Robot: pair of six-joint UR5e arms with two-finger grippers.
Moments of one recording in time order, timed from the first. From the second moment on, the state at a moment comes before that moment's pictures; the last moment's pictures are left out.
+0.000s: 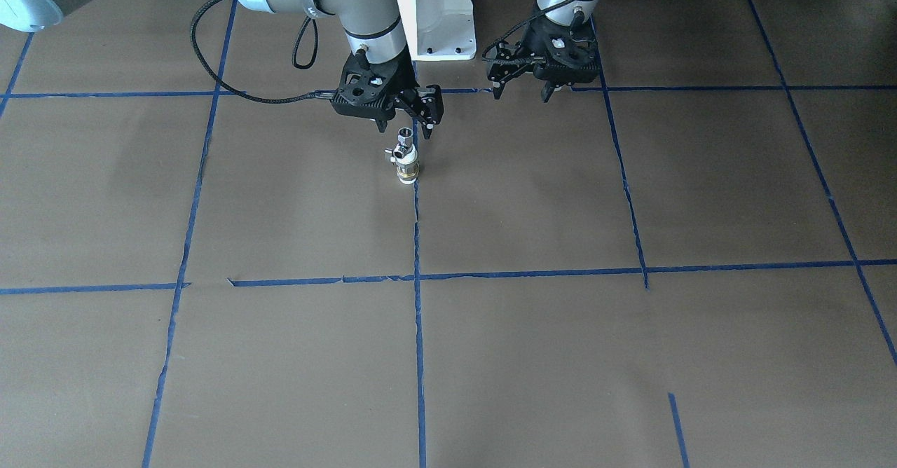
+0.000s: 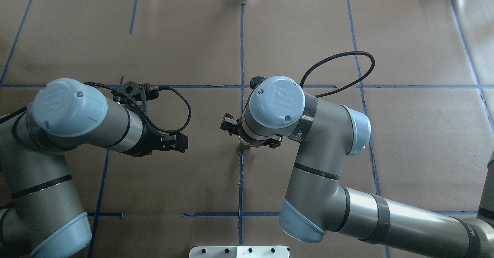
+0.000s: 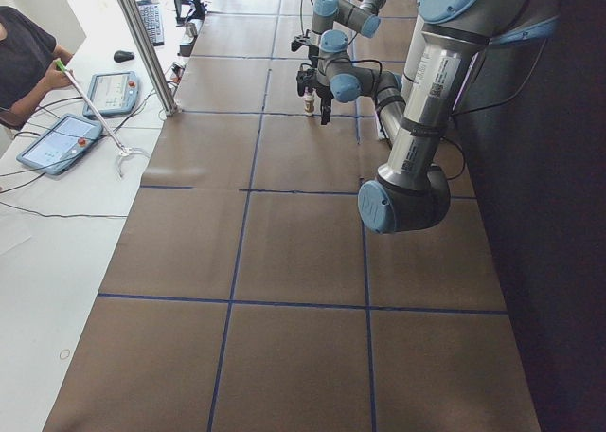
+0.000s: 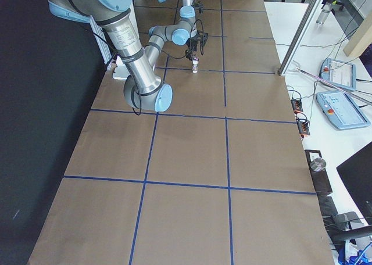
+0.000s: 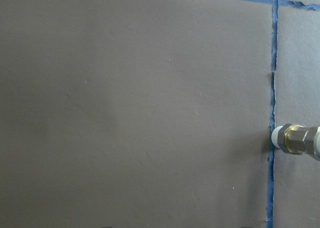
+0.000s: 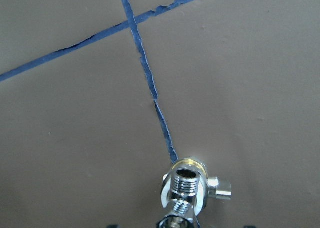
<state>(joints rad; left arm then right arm) -0.52 -1.95 -2.10 -1.59 -1.91 -1.31 0.44 -0.88 1.82 -1.57 1.80 1.63</state>
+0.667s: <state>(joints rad) -0.57 -1.79 -2.19 -1.59 -1.92 -1.16 0.70 -1.30 2.12 -1.57 1.99 1.34</state>
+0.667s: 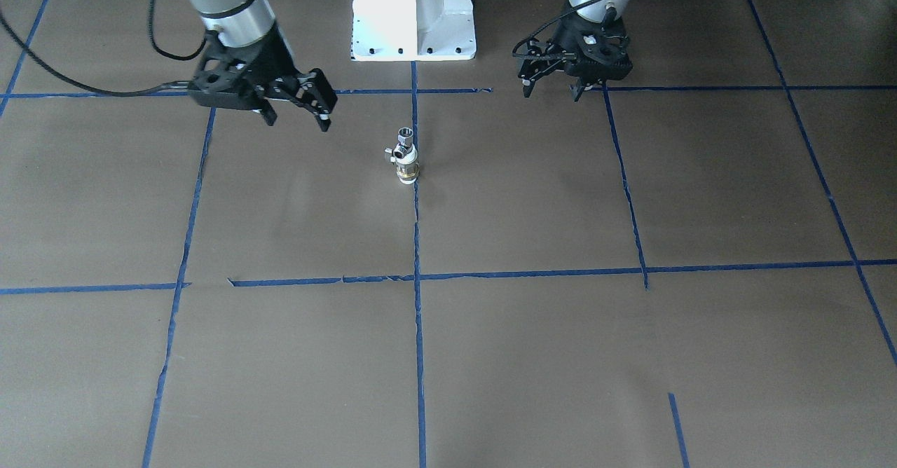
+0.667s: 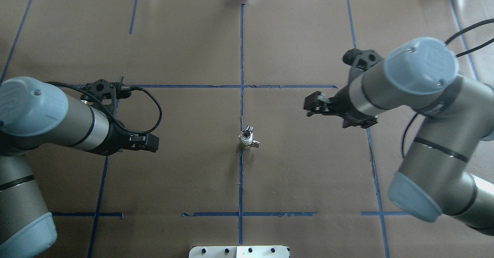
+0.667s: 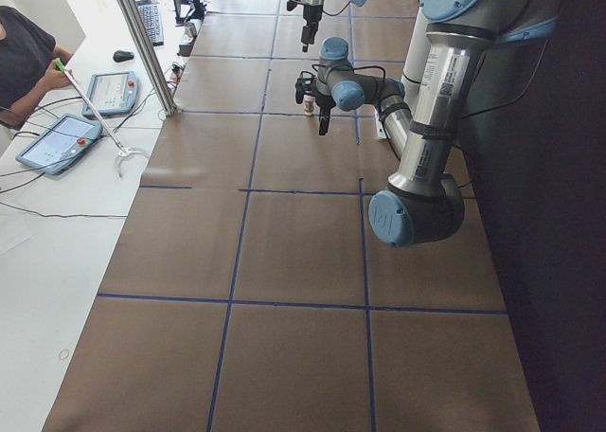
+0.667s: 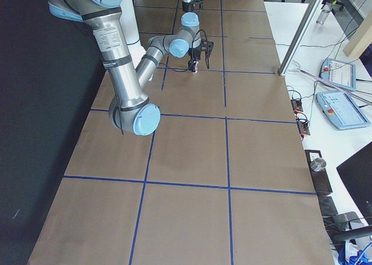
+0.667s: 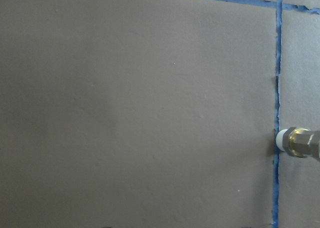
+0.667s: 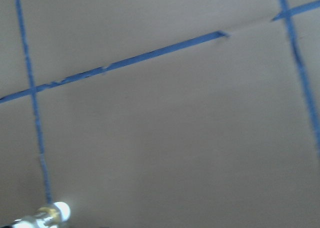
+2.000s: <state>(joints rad) -1.34 -1.29 -2.08 -1.56 -2.35 0.04 1.53 -1.79 1.84 -1.57 2.41 -0.15</state>
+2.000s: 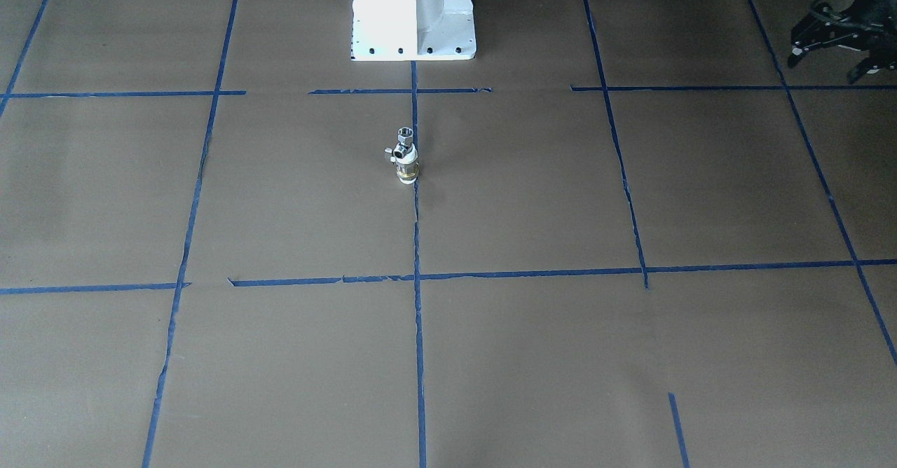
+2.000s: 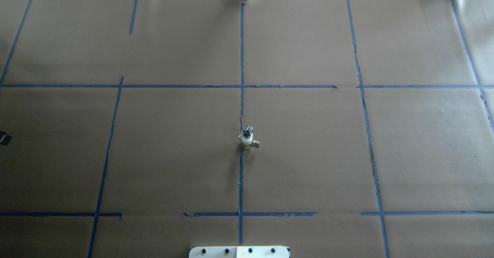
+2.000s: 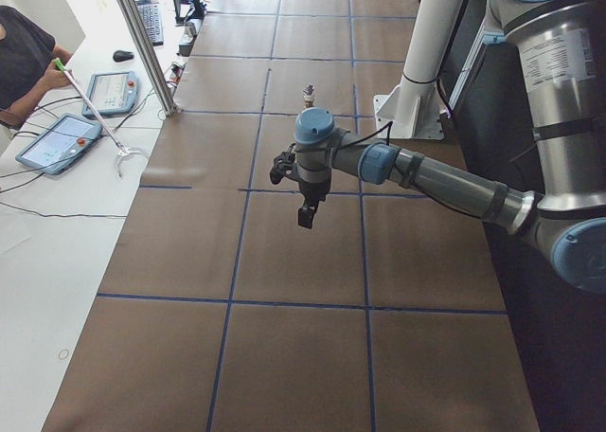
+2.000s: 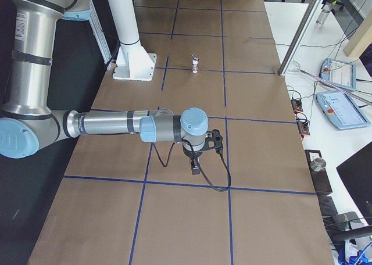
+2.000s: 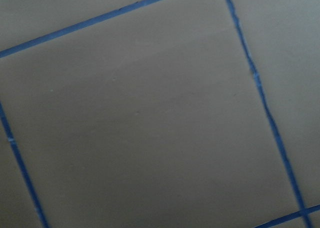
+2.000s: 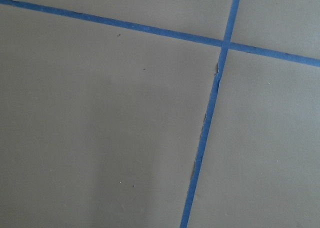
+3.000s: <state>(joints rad) -1.55 -1.36 -1.80 -1.50 -2.40 0.23 1.54 -1.79 1.86 -1.57 2.41 -0.16</state>
